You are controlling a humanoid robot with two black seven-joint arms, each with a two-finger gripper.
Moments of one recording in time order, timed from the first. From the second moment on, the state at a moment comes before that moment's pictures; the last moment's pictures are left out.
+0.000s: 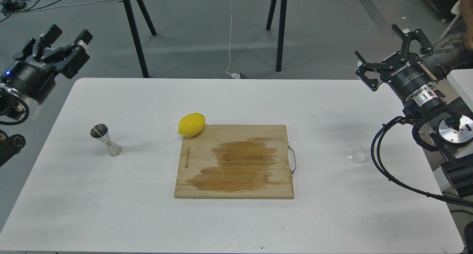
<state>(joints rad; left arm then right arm) -0.71 0.75 -0.52 -0.93 1.49 0.49 -0.49 0.43 -0.47 1.23 0.94 0.18 0.49 -0.11</state>
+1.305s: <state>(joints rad) -0.28 0.56 -0.52 -0.73 1.56 0.49 -0.49 0.43 -0.48 1.24 0.93 0.18 0.49 -0.07</state>
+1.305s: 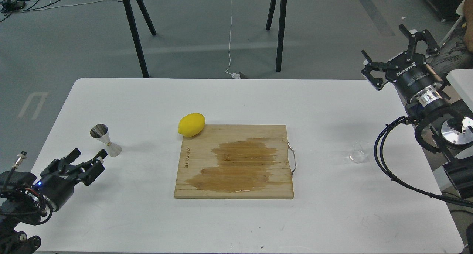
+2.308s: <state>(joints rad) -0.38 0.40 -0.52 -0.53 1.56 0.49 -0.49 0.41 -0.49 1.27 0.93 0.18 0.49 -0.07</state>
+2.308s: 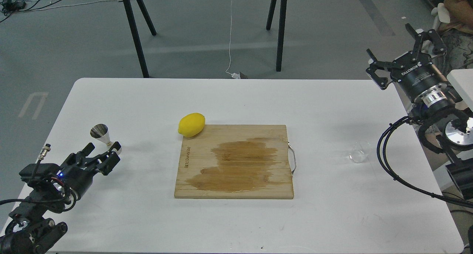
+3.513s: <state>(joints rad) -0.54 0.19 -0.45 -0.18 1.55 0.49 -0.49 0.41 -0.49 1.28 0.93 0.18 0.49 -0.07</state>
